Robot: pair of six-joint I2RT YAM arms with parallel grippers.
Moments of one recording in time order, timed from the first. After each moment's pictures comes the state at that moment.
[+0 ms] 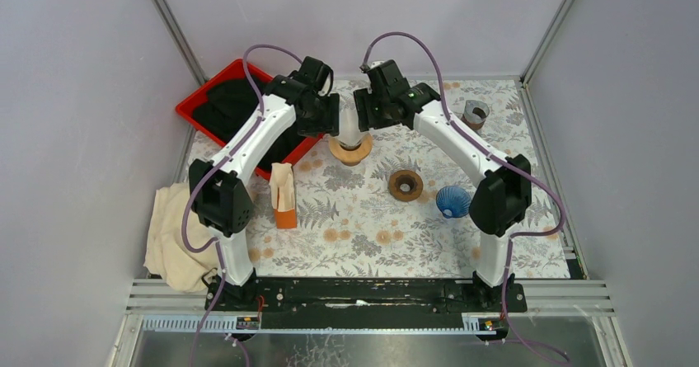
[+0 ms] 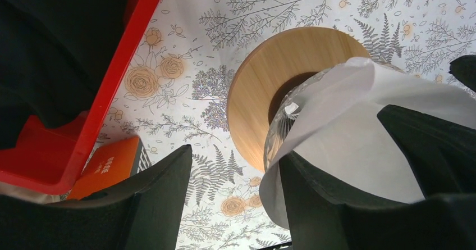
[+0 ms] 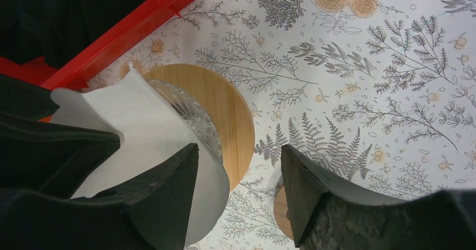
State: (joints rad) left arm -0.41 1.87 1.87 -1.04 0.04 -0.39; right arm 0.61 1.92 1.87 -0.77 0.06 0.28
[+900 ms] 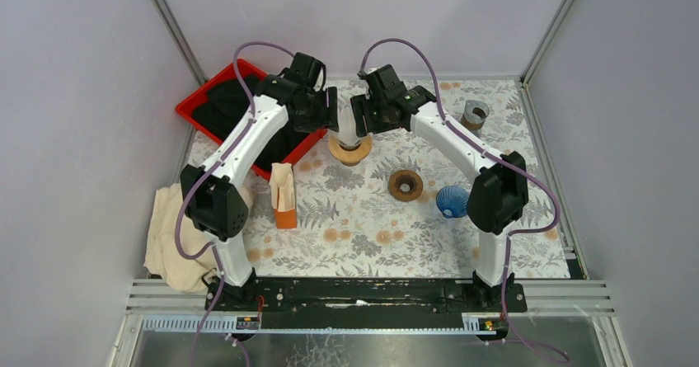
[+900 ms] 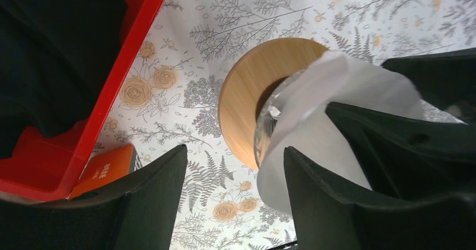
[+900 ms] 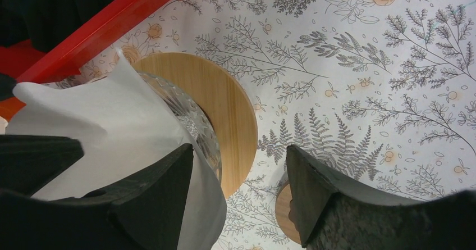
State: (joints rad) left arm -0.39 1.84 1.84 -0.99 0.09 -0.39; right arm 0.61 1.95 1.84 -0.76 0.02 0.27
